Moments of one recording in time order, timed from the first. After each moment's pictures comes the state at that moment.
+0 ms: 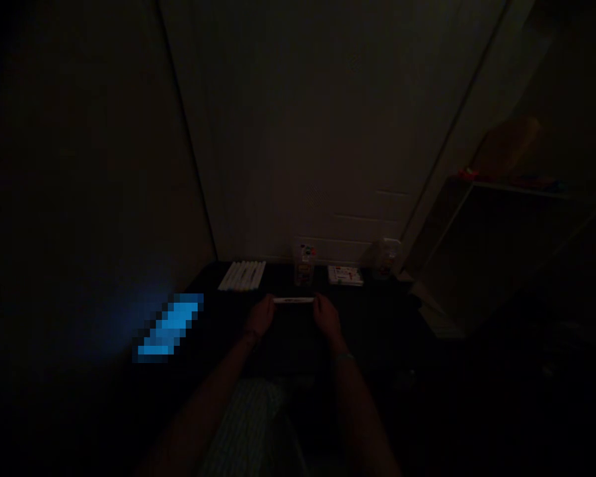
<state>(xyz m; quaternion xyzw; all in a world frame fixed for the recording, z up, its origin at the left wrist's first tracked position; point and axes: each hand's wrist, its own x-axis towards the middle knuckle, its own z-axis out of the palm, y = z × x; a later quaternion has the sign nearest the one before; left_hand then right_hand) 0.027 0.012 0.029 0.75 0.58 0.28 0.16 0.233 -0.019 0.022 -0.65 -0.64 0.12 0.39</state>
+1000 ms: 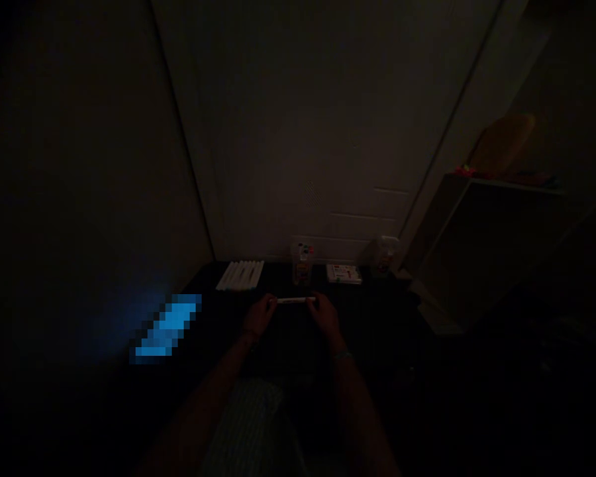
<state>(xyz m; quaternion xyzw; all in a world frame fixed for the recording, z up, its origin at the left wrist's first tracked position) 0.026 0.009 0.029 0.75 0.57 0.30 0.15 0.230 -0.022 0.025 -0.65 -0.64 0.12 0.40</state>
